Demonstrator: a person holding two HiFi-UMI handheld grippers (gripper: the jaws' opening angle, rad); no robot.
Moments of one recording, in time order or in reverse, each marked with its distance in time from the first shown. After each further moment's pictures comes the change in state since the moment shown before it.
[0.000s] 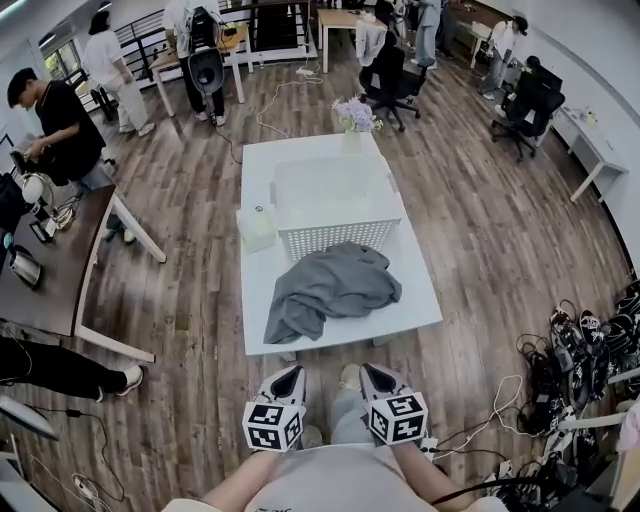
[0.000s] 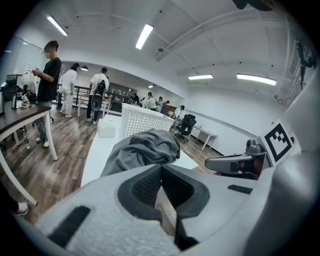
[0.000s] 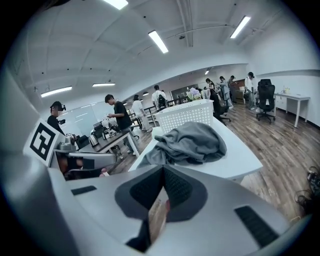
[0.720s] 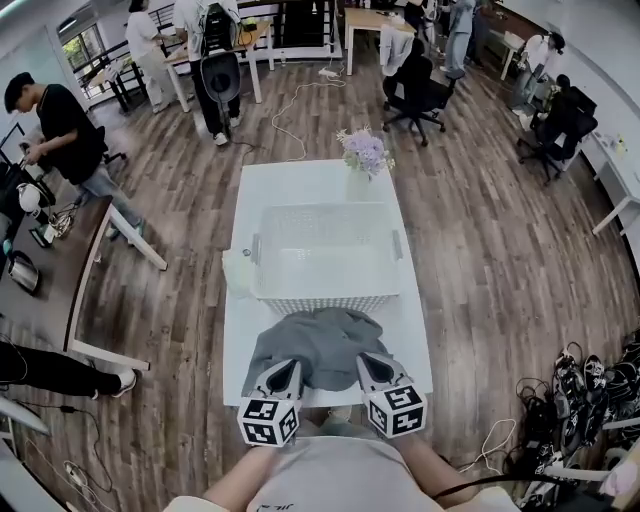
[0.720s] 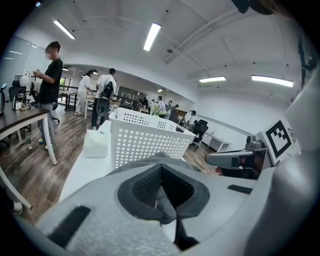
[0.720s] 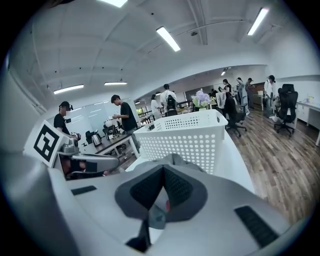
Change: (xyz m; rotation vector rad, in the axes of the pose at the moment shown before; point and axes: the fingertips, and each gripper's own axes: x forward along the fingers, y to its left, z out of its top) left arm 0.150 0.033 0.115 -0.057 -0.052 0.103; right arm 0.120 -0.101 0.147 -0.120 -0.005 0.134
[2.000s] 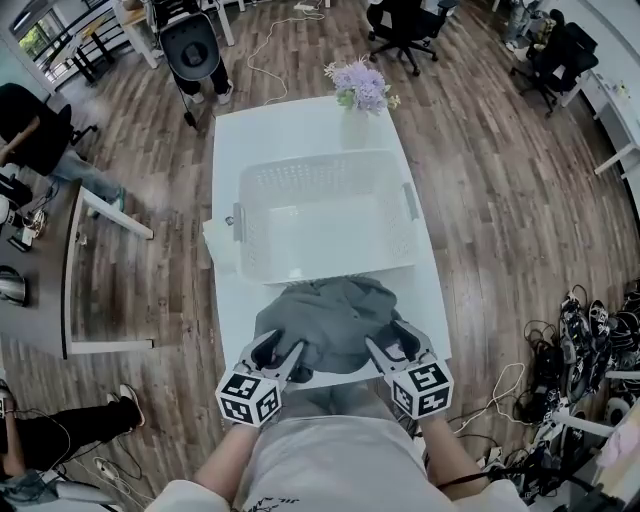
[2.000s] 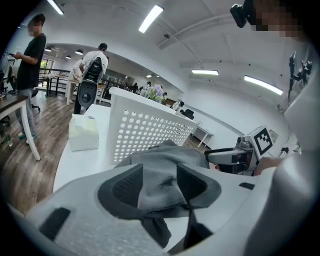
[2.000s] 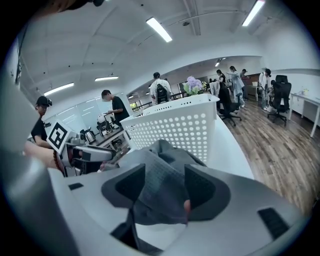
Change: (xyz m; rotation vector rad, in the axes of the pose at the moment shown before) left arm 0.023 0.043 -0.019 0.010 0.161 -0.197; right arm 0.018 -0.026 -0.032 0.061 0.094 -0.037
